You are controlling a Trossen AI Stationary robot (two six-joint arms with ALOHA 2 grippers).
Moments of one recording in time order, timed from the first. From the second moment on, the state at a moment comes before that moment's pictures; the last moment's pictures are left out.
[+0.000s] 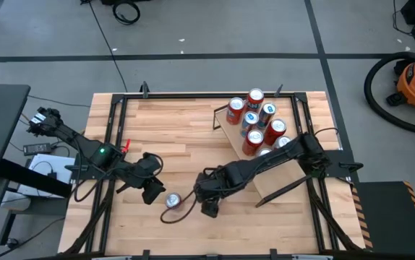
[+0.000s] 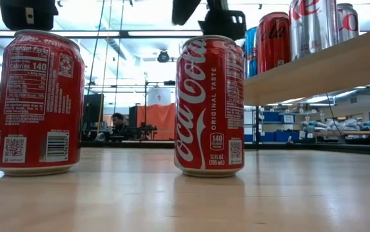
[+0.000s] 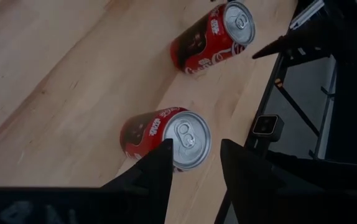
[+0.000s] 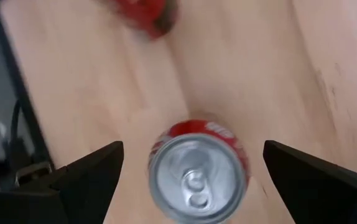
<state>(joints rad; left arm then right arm) -0.52 1.09 0.96 -0.68 -0.18 -1.14 0.35 2.10 1.93 -1.05 0.05 0.71</state>
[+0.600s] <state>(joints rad) -0.52 1.09 0.96 -0.67 -0.18 -1.14 0.34 2.14 1.91 -1.05 0.02 0.83</state>
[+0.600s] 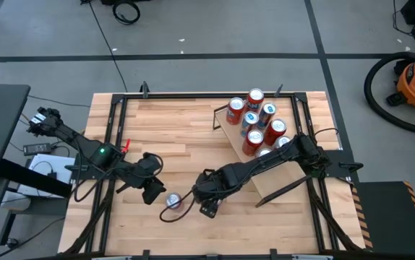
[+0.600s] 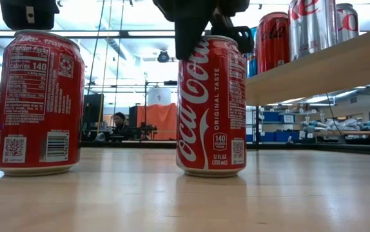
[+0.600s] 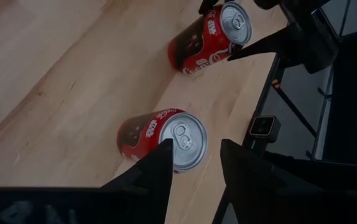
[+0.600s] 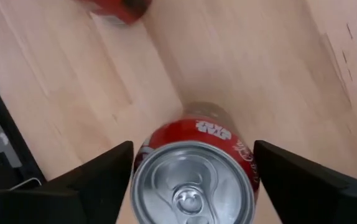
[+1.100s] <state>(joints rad) -0.52 1.09 0.96 -0.67 -0.18 -1.13 0.34 2.14 1.91 -1.07 -0.09 0.45</state>
